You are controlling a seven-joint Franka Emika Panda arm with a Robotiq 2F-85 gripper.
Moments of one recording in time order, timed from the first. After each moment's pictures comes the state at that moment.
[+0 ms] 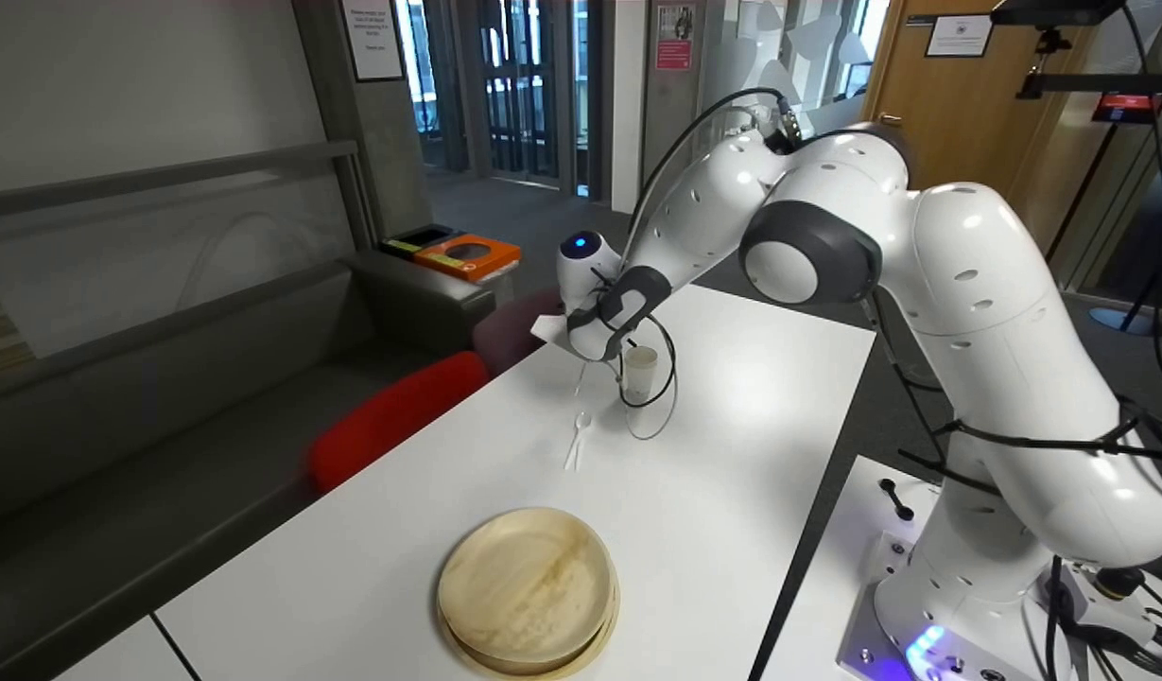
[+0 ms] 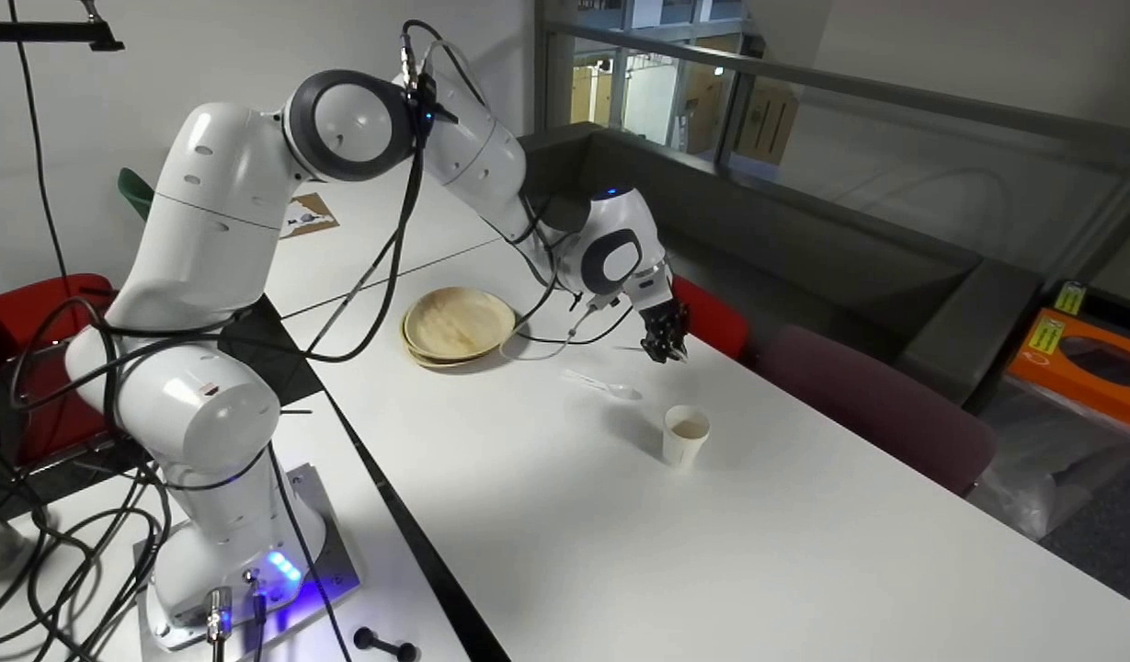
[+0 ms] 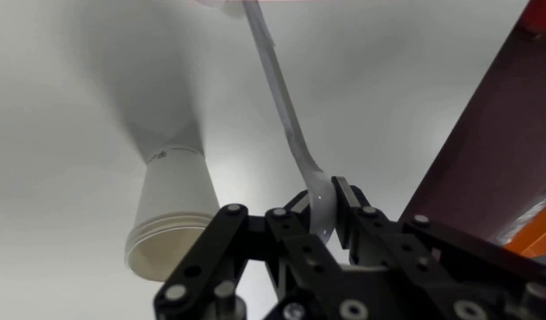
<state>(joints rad) 0.42 0.65 -0.60 -1.85 -0.12 2.73 1.56</state>
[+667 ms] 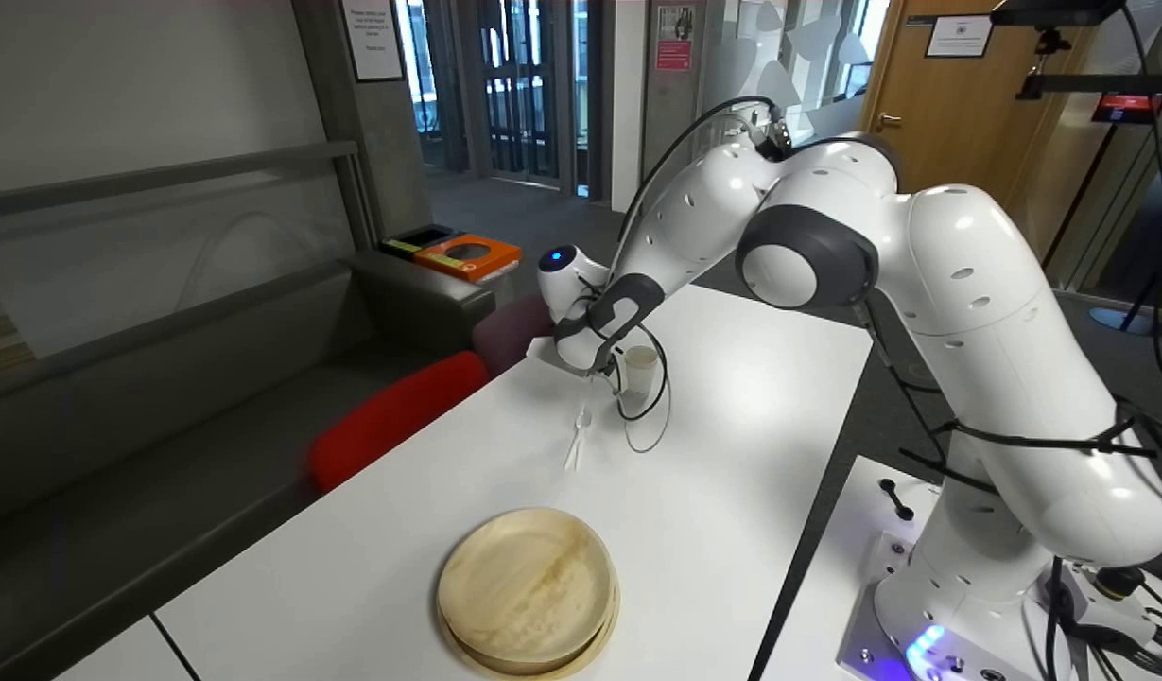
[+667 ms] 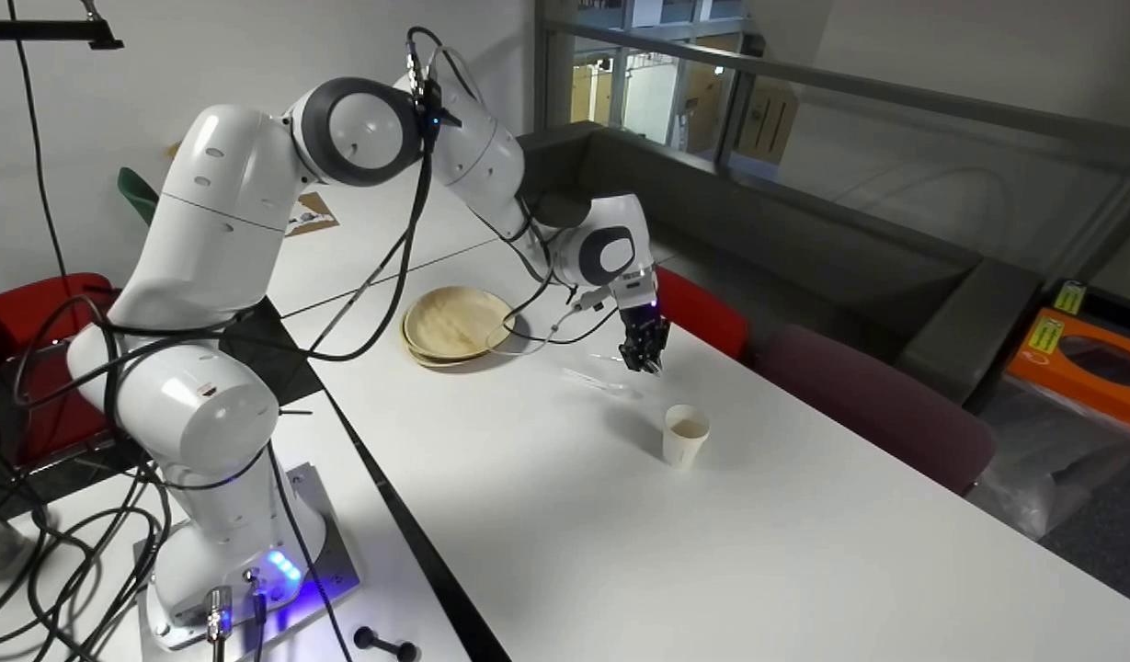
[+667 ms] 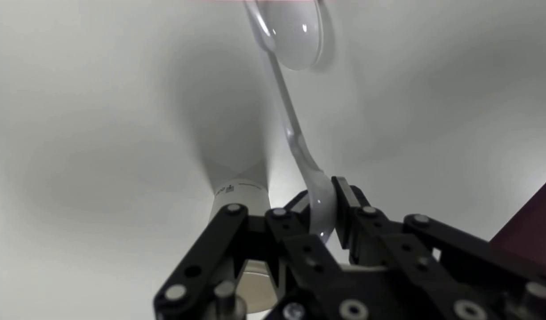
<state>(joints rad) 0.39 0.67 -0.51 -1.81 -0.17 2.51 1.60</state>
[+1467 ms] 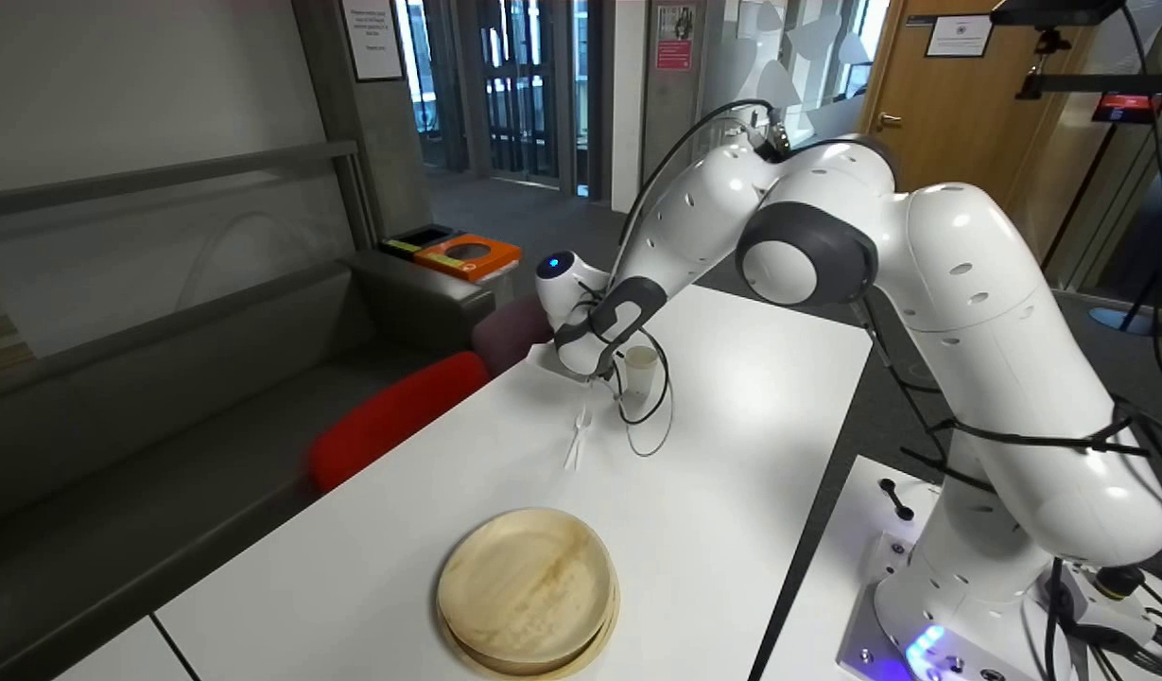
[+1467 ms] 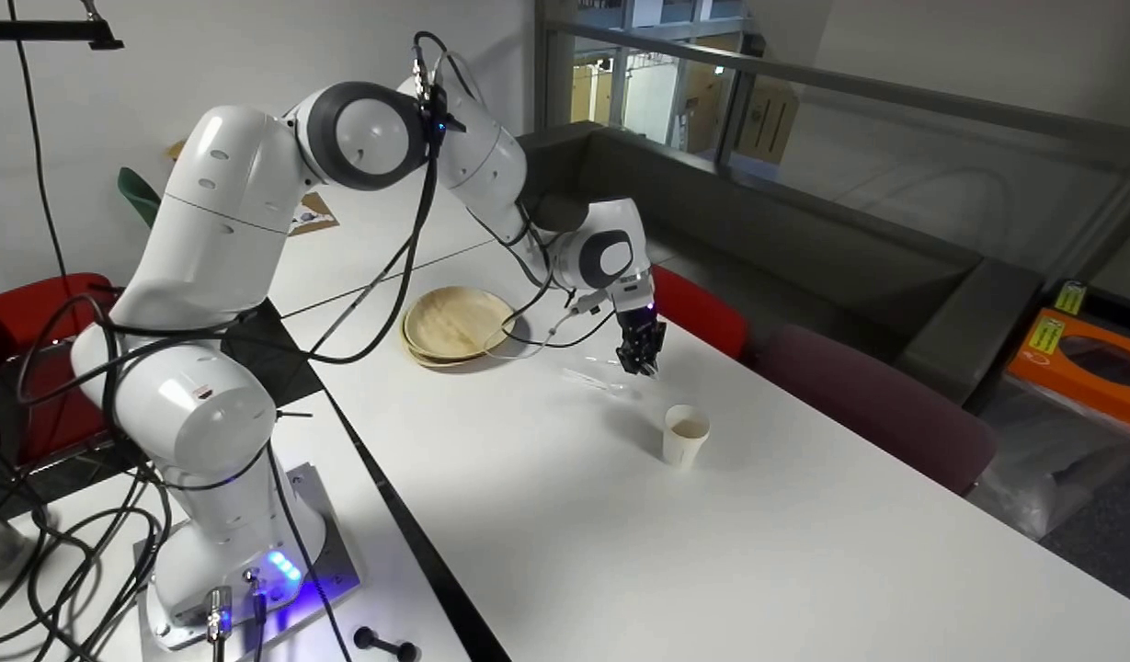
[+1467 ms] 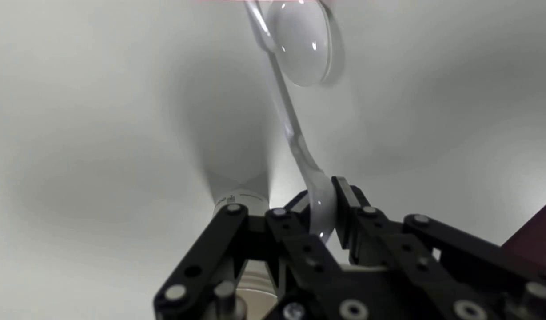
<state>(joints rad) 0.35 0.67 -0.46 -1.81 -0.22 2.51 1.62</state>
